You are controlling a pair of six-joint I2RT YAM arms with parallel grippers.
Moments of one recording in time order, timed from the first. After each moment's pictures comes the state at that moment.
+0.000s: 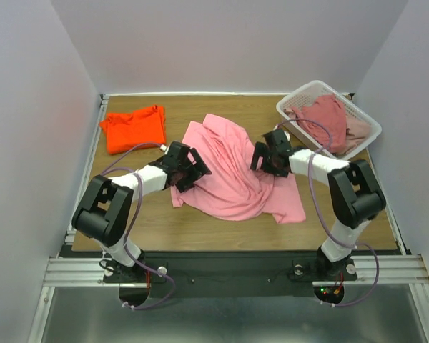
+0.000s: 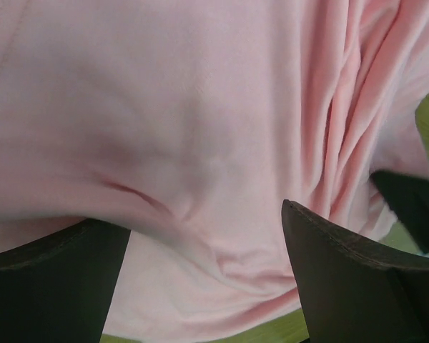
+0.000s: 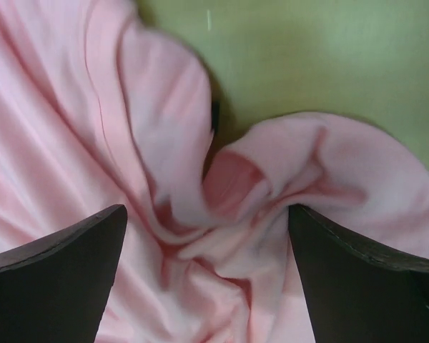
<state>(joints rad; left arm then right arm) -0.47 1.58 0.80 -0.11 0.06 -1.00 0.45 1.70 0.99 -0.29 0.15 0.64</state>
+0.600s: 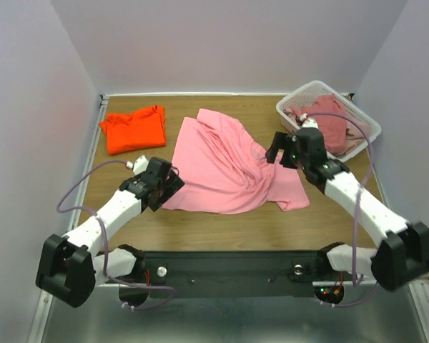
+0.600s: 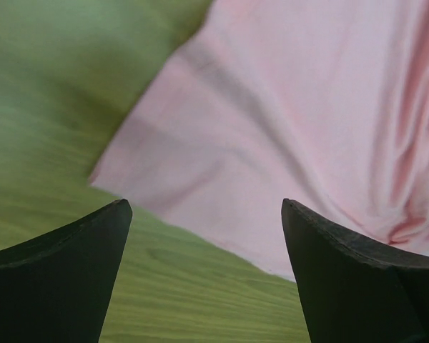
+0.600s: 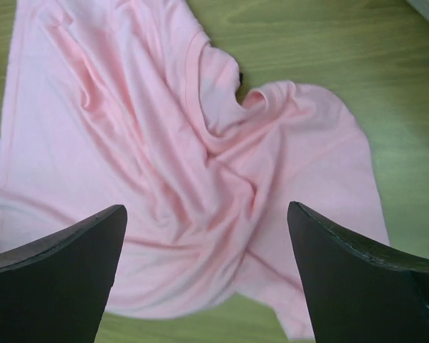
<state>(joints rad) -0.46 1.17 0.74 -0.53 -0.23 -1.07 0.37 1.35 0.99 -0.28 0.12 0.46</state>
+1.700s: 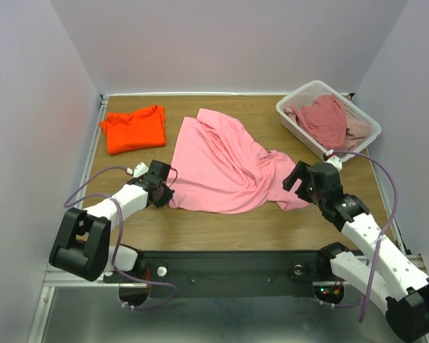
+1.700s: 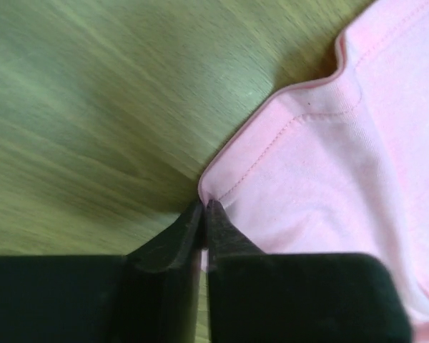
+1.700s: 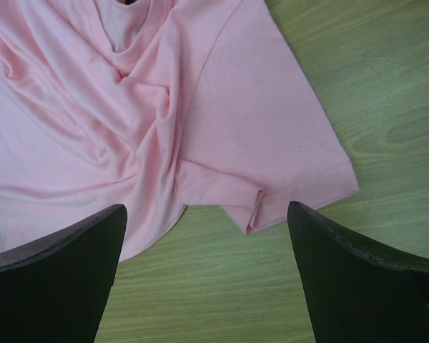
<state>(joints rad) -0.37 1.30 0.60 -0.42 -0.25 -1.09 0.37 0.80 0.60 -0.49 0.24 0.73</state>
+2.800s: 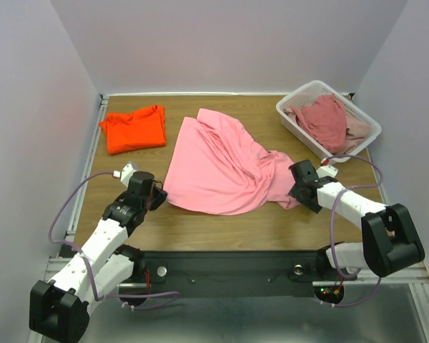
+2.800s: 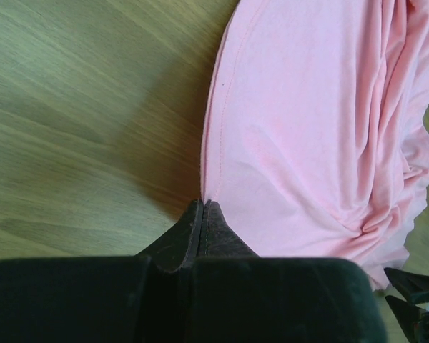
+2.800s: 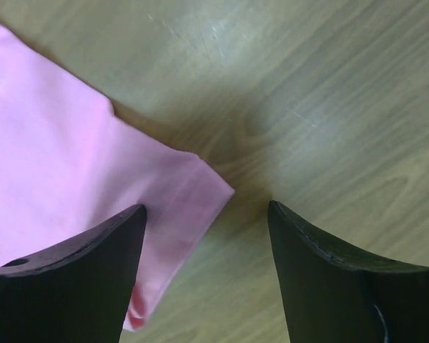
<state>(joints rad) -0.37 0.79 0.48 -0.43 -0.21 -1.02 0.33 1.31 0.61 -0.54 0.54 0.93</state>
